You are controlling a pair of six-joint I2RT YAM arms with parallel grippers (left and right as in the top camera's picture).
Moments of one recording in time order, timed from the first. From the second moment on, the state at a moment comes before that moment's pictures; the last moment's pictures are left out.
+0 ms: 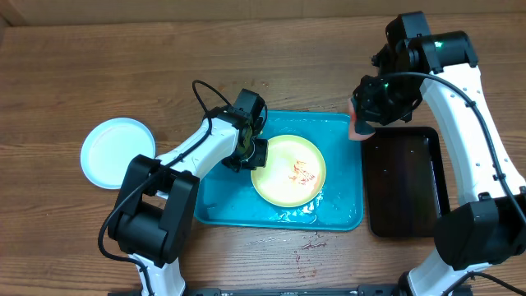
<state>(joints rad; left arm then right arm) -0.43 1.95 1.24 -0.75 0.15 -0.31 0.15 1.83 1.84 -1.44 -0.27 0.33</state>
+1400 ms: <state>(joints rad) -0.43 1.95 1.24 -0.76 0.18 -0.47 0.41 1.87 1.11 -0.49 -0.41 0.85</state>
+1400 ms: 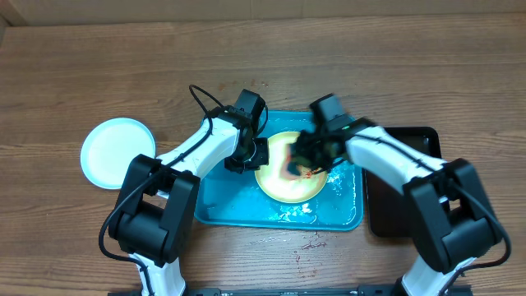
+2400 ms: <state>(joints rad) -0.43 1.95 1.25 -0.79 0.19 -0.47 0.46 1.87 1.11 -0.53 -0.51 0.74</state>
